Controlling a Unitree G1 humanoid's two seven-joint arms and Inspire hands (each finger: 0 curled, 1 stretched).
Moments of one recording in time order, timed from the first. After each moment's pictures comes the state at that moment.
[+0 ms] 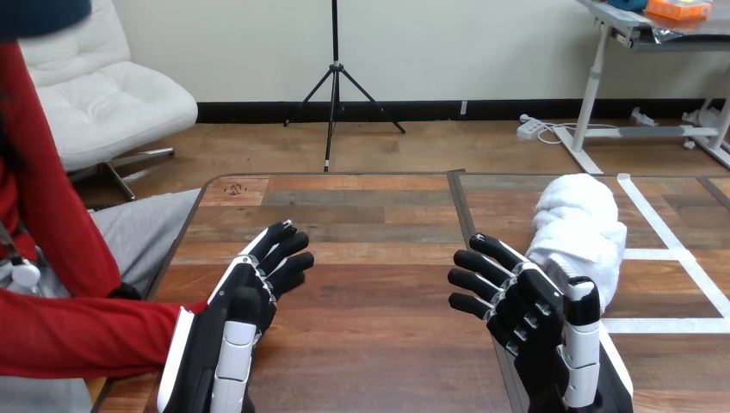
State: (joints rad) left arm 0.43 0.12 -0.20 -0.07 -0.14 -0.60 -0.06; right arm 0.43 -0.08 0.06 -0.19 0.32 -0.26 0.31
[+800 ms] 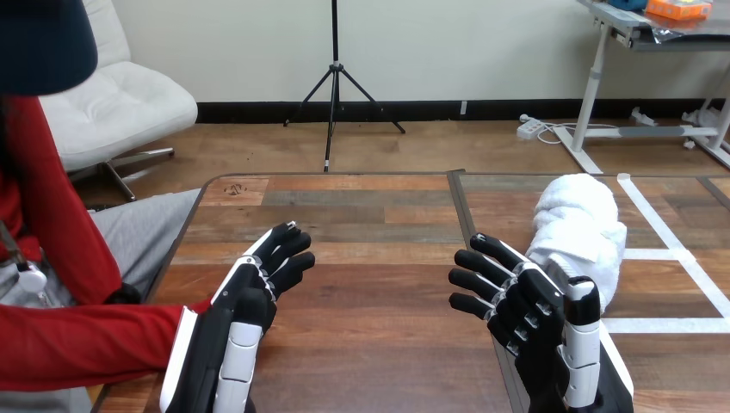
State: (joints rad) left arm 0.43 0.12 -0.20 -0.07 -0.12 -0.60 -0.06; right arm 0.43 -0.08 0.06 -0.19 0.32 -0.26 0.32
